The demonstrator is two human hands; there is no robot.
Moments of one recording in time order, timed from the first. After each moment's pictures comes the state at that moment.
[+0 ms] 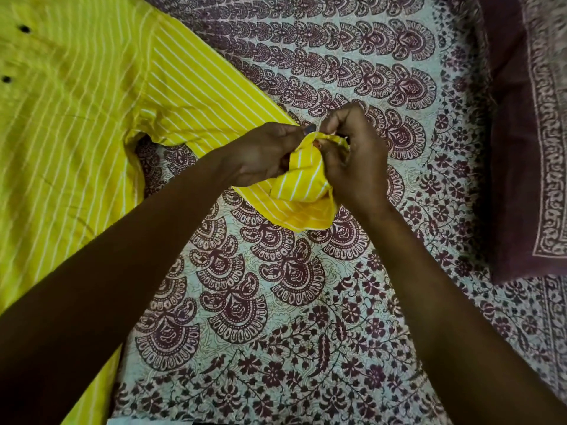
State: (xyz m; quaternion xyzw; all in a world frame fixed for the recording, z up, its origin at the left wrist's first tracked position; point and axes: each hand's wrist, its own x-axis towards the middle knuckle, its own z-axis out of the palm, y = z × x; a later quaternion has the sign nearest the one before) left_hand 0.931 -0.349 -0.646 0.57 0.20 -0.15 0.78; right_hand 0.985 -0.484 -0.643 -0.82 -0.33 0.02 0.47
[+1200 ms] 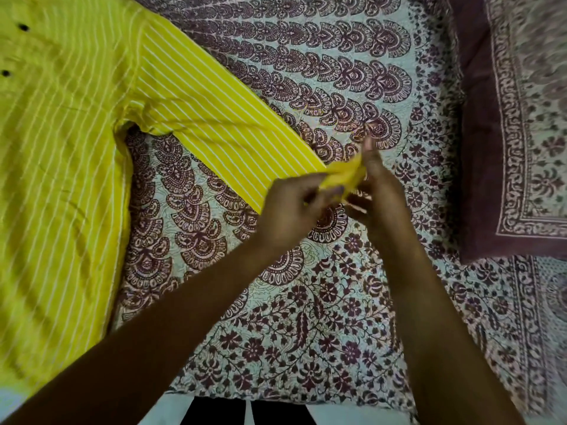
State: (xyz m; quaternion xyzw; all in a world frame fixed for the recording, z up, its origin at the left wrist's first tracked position) left_hand 0.882 -0.465 -0.645 0.79 0.16 0.13 0.58; right_hand 0.974 -0.571 -0.637 -0.73 0.08 0.30 0.61
